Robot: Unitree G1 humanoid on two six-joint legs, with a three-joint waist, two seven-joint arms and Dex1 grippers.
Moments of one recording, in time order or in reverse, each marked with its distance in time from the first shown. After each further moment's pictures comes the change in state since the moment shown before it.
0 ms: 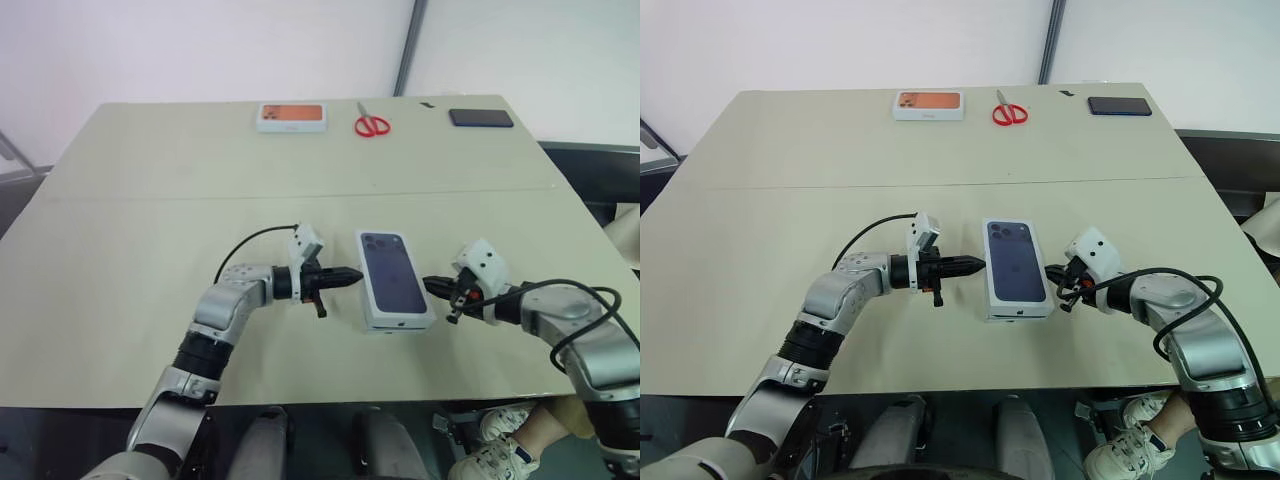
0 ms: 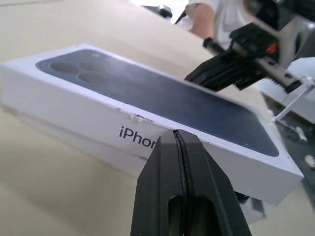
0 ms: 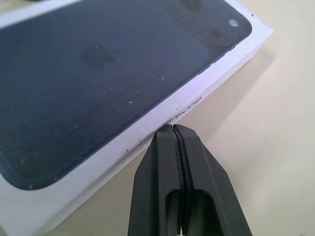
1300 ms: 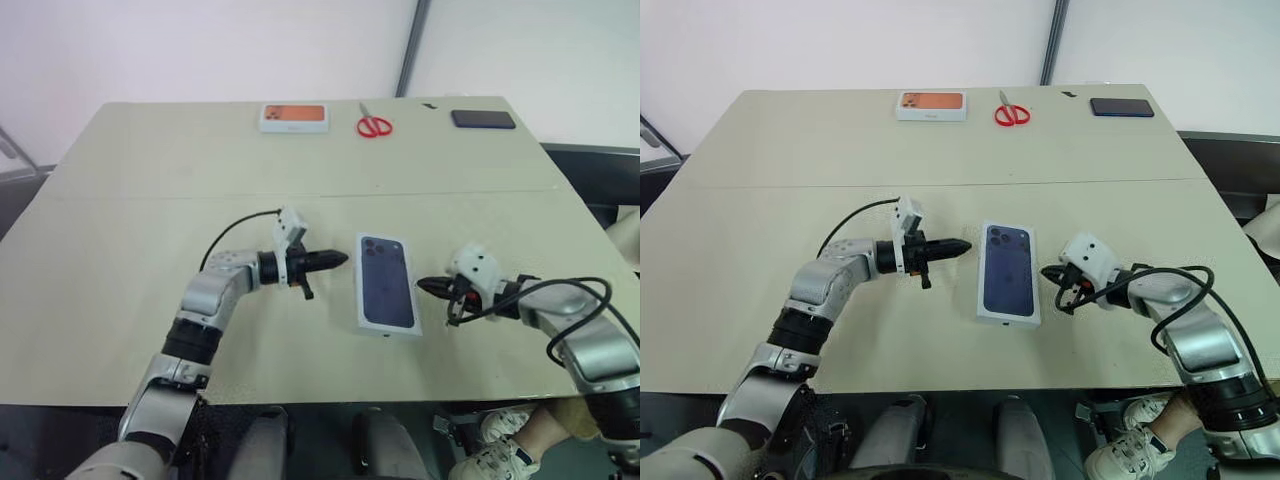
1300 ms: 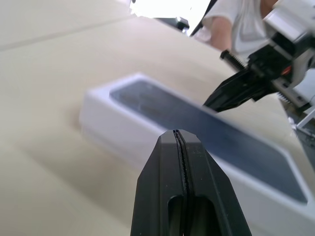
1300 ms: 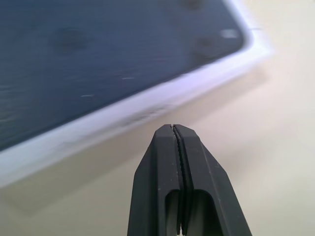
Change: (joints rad) left arm -0.092 0.014 0.081 0.095 -0.042 -0.038 0.019; right arm -0.084 -0.024 0.036 0.128 -0.094 -0.155 0.040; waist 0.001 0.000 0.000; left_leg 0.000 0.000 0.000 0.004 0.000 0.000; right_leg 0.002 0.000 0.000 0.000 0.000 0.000
